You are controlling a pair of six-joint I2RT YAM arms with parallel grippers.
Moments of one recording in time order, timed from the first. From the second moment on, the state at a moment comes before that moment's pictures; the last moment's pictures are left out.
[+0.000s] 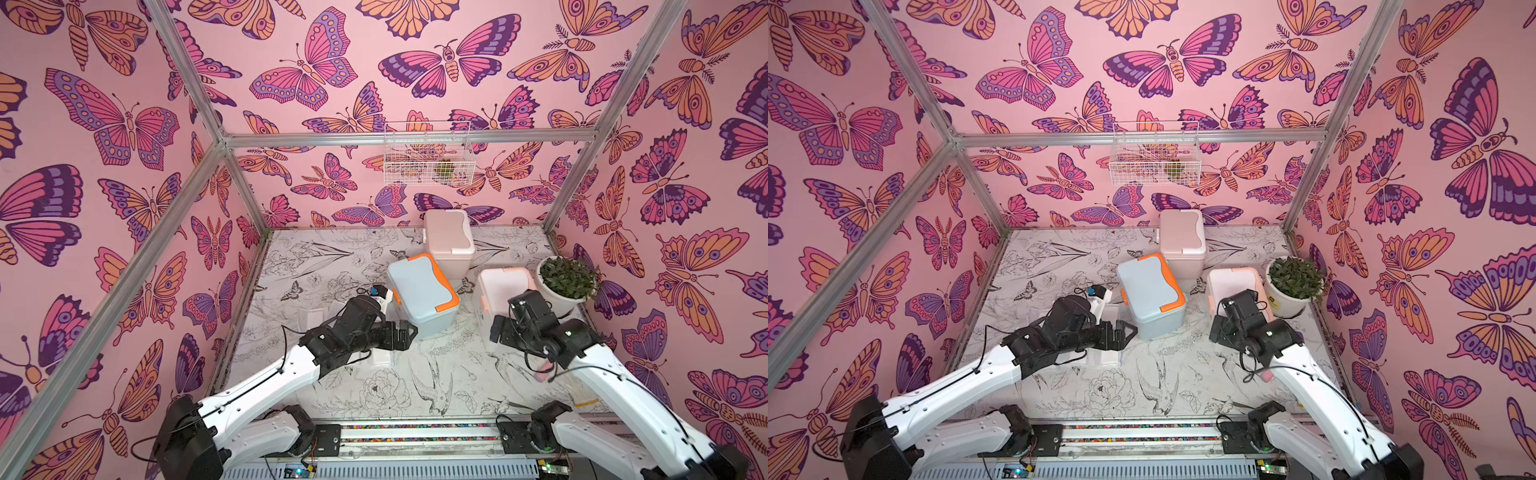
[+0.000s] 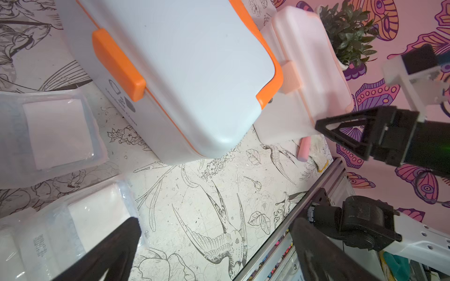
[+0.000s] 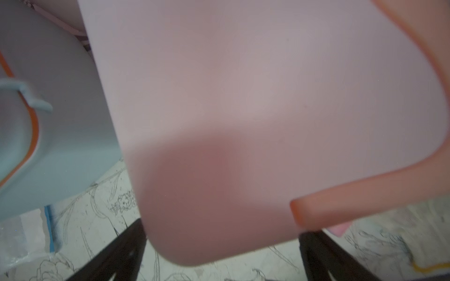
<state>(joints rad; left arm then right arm) -0.78 1.09 0.78 -0.35 0.16 -0.63 0.40 1.00 0.82 -0.91 0.15 0.70</state>
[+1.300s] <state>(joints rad) -0.77 0.86 0.63 -0.37 -0.20 -0.58 0.31 0.87 0.60 -0.44 0.14 0.42</state>
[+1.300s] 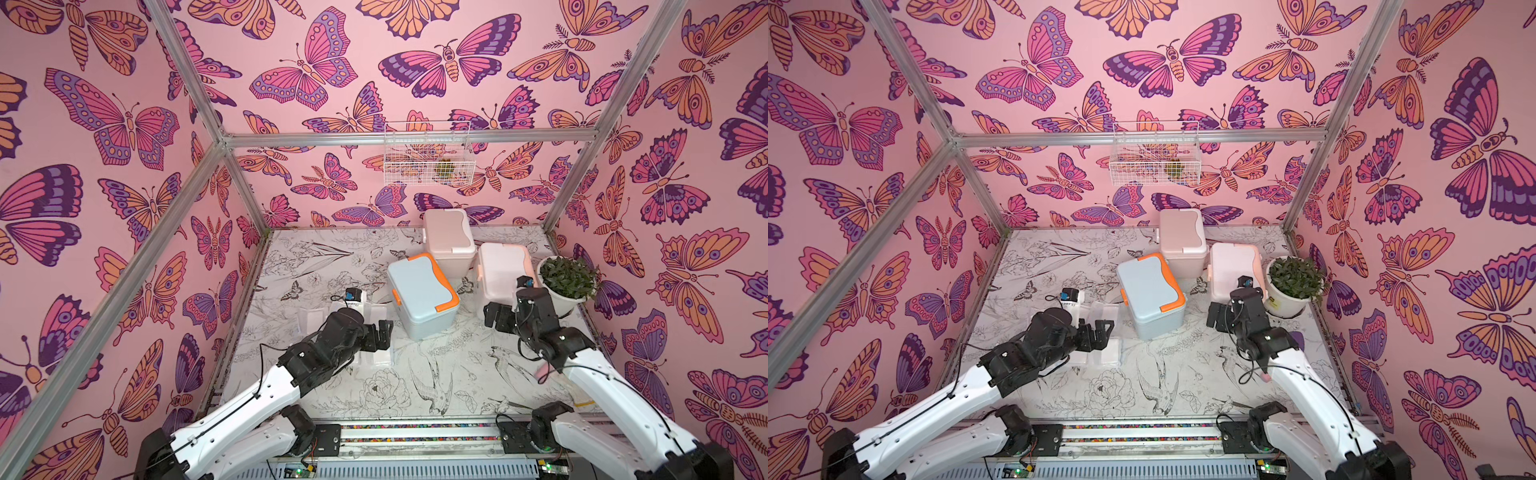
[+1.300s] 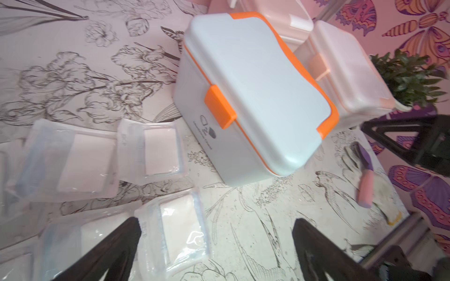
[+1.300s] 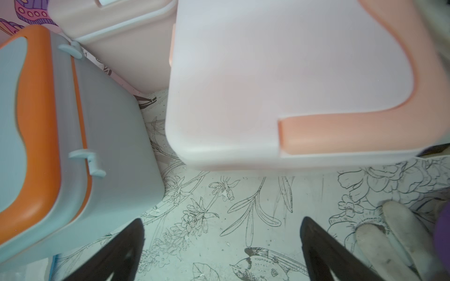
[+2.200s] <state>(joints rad) -0.14 0.95 0.23 0.26 -0.16 -0.37 0.13 0.86 0.22 0.13 0.42 0.18</state>
